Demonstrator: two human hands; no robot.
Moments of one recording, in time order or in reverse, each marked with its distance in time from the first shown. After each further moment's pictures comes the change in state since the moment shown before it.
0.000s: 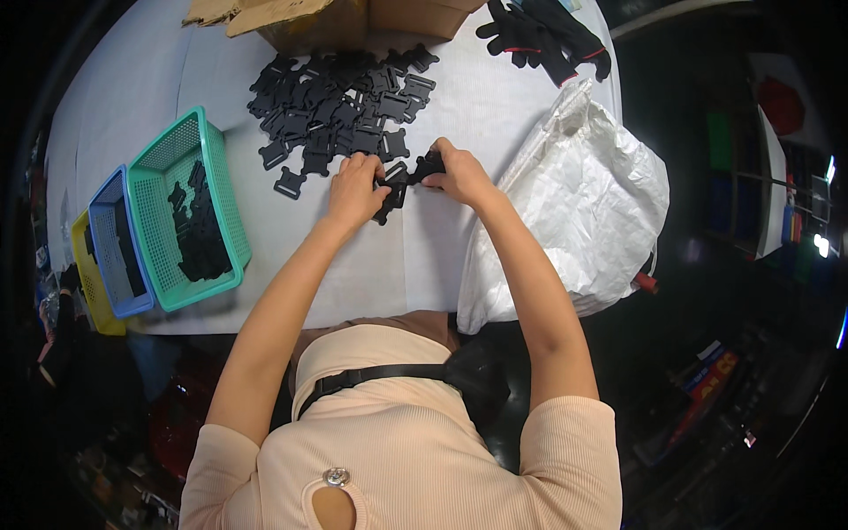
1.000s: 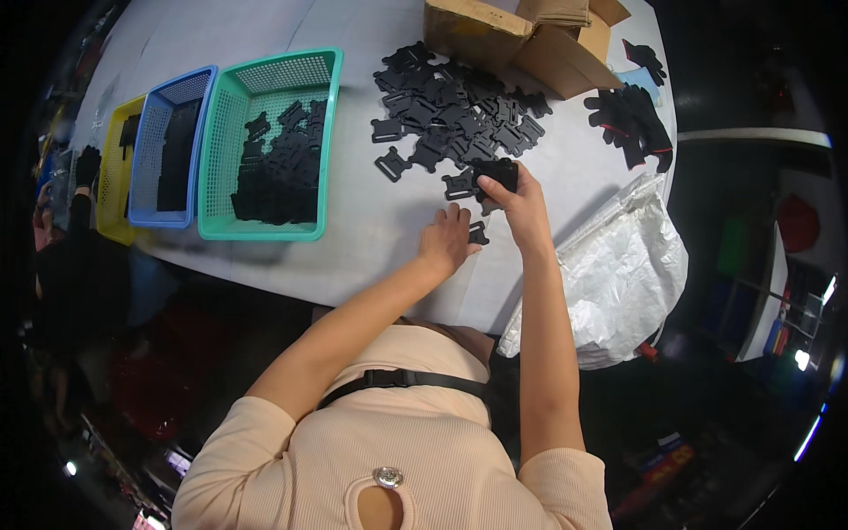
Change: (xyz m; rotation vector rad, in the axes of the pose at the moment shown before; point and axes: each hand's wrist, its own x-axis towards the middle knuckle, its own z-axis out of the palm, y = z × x) left_hand -0.067 0.006 0.023 -0.032 0.112 -0.058; right_hand -0.018 -0.108 0.028 0.689 0.100 0.005
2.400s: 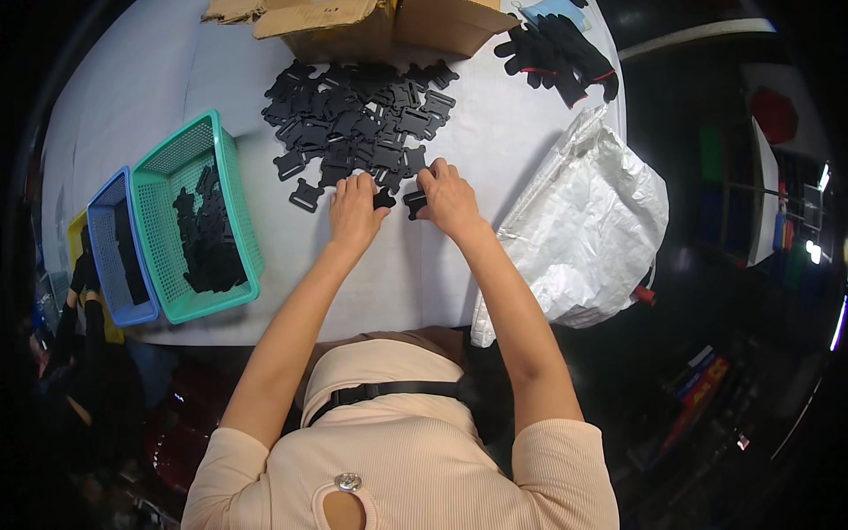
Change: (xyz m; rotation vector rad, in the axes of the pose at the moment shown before) left_hand 0.059 -0.027 -0.019 0.081 0.057 -0.019; right_hand 0.016 0.055 -0.034 -1.173 -0.024 -0.256
